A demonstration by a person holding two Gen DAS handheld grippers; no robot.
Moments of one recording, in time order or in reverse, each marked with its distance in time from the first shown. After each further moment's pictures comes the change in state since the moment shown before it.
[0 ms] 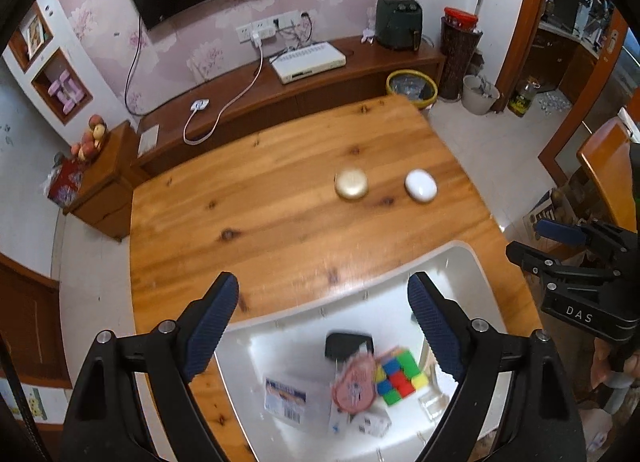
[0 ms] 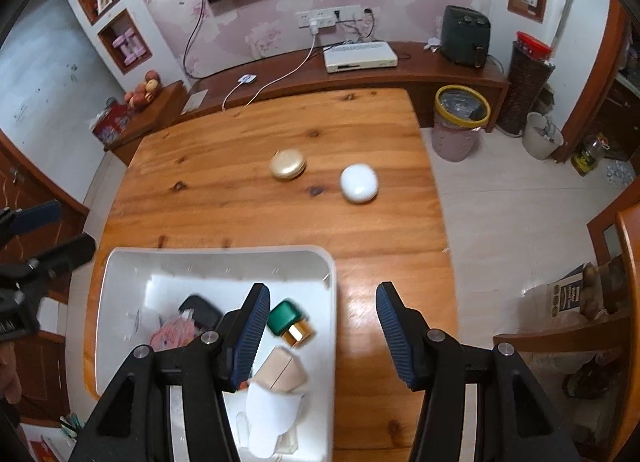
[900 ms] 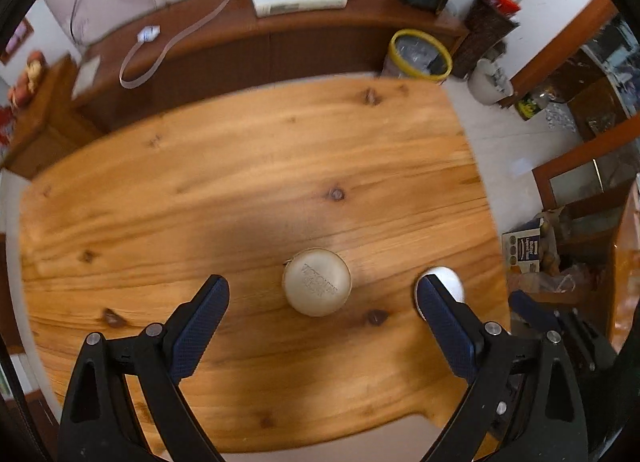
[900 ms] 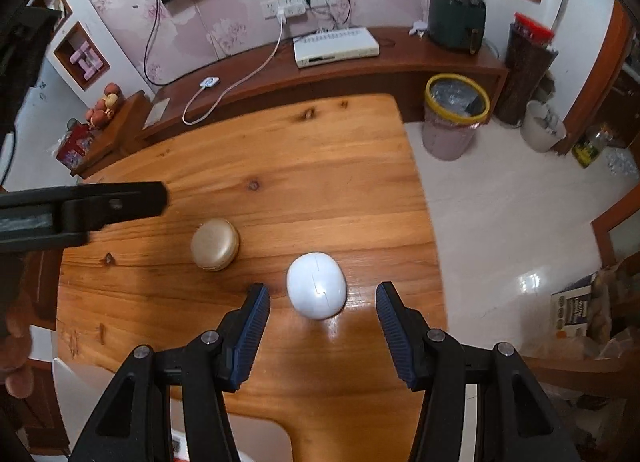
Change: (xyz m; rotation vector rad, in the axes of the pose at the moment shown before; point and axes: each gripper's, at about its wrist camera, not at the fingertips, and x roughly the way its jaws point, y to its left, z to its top) left arm 0.225 -0.005 0.119 -0.182 0.285 -0.172; right arm 0.135 -0.045 0.100 0.070 0.057 -0.028
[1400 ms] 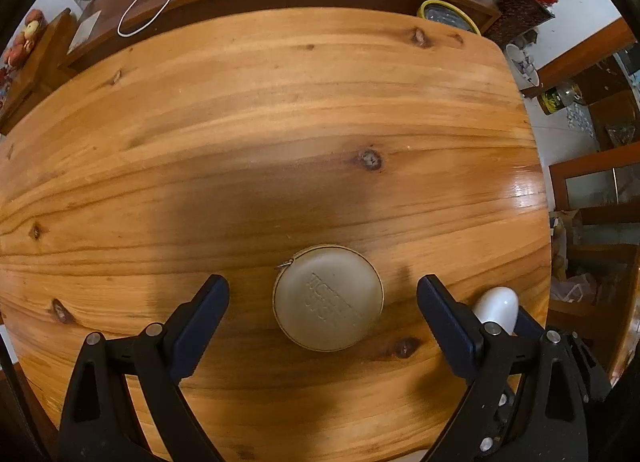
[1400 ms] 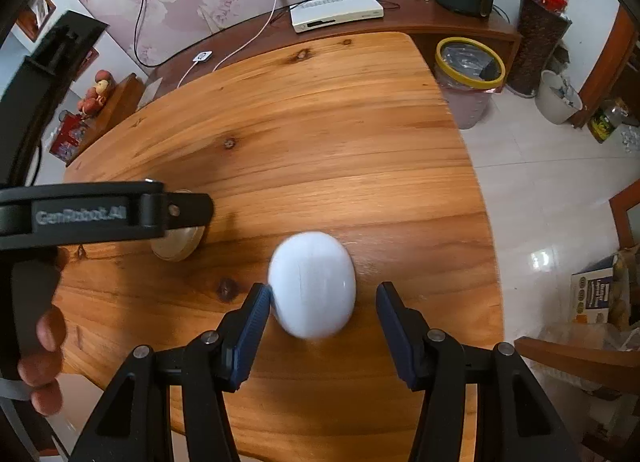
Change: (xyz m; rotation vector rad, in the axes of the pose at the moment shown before) left arm 0.059 0.008 -0.005 -0.081 0.111 0.011; right arm 0.058 -0.005 -0.007 0.025 0.083 0.036
